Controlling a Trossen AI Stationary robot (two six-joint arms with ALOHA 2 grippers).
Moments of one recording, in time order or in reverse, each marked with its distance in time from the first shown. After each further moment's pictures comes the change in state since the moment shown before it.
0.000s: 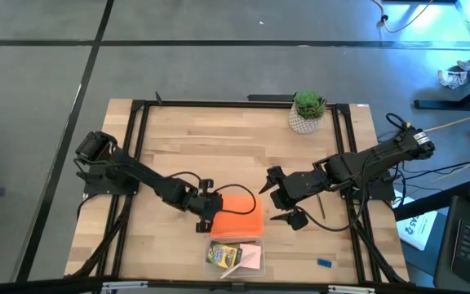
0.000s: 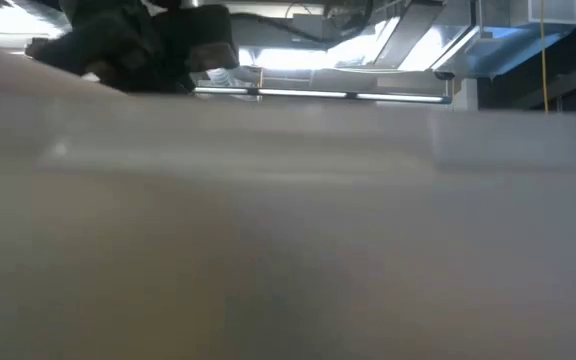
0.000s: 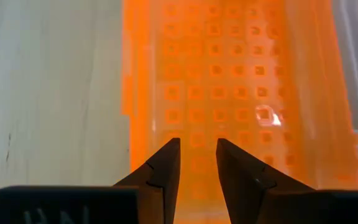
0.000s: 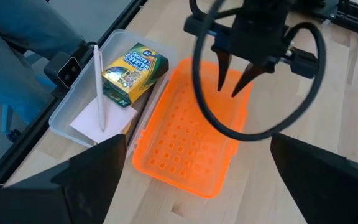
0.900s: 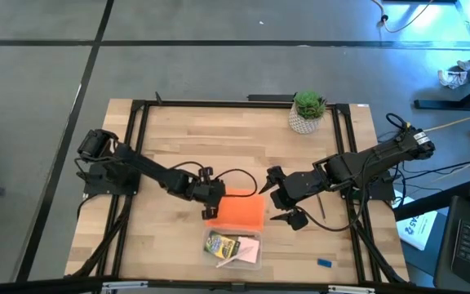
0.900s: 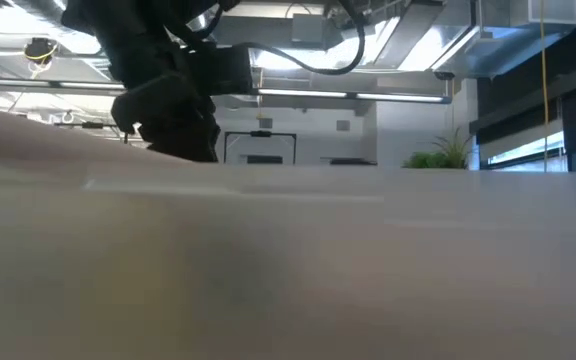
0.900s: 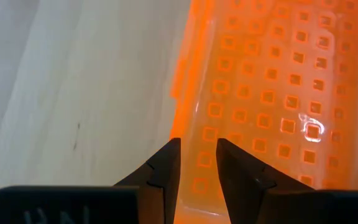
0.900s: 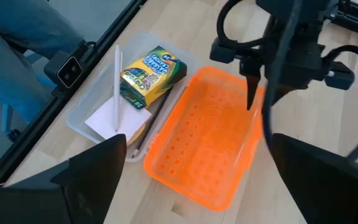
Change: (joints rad) left arm 0.113 0.000 -0.026 0.010 -0.068 -0.008; right arm 0.000 0.000 0.000 -0.001 0.000 -0.001
